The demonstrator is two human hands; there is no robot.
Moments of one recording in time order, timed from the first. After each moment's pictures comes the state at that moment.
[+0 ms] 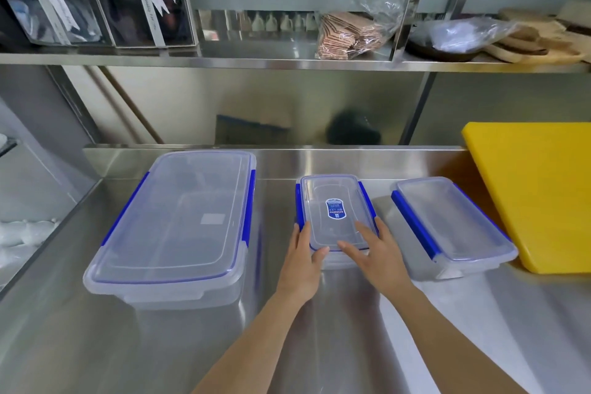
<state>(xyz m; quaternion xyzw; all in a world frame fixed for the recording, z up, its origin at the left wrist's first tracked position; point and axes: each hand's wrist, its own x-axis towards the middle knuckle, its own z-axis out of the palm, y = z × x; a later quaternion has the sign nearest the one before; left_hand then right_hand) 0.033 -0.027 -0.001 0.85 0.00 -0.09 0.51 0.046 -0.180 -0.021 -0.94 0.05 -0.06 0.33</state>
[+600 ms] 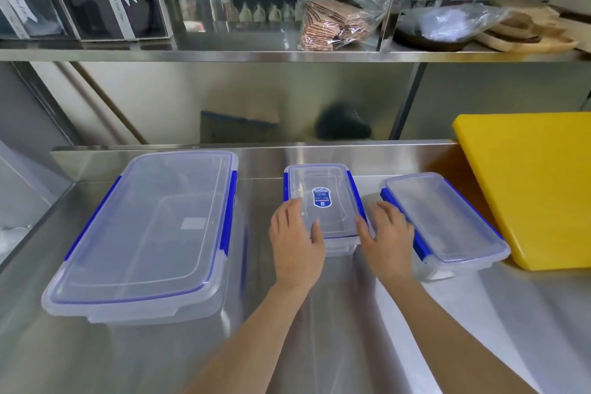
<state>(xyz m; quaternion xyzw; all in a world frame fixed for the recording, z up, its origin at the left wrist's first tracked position) 0.053 -0.055 0.020 0.89 0.01 0.14 0.44 0.061 -0.201 -0.001 -0.93 0.09 -0.24 0.26</state>
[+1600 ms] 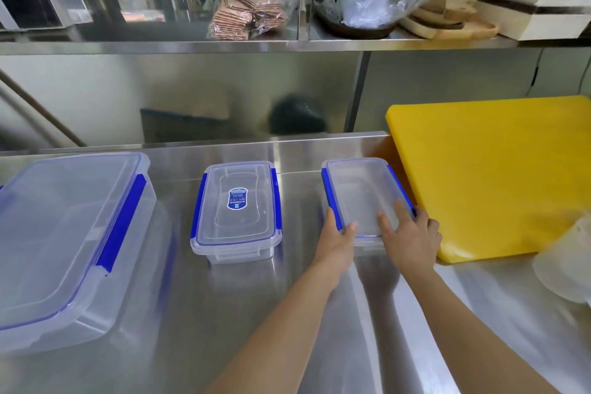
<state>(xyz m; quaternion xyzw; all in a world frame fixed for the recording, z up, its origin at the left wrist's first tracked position) 0.063 -0.253 0.009 0.73 0.06 -0.21 0.65 0.062 -0.380 -0.012 -0.94 0.27 -0.12 0.18</state>
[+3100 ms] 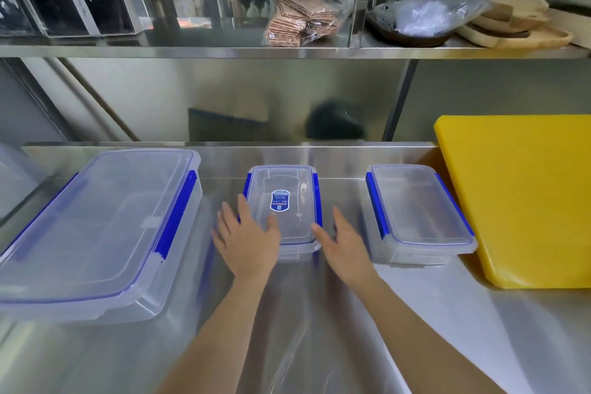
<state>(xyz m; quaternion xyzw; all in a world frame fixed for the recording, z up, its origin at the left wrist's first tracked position) 0.089 -0.086 -0.007 0.94 0.20 0.11 0.27 0.078 -0.240 -0.011 -0.86 0.03 0.02 0.51</state>
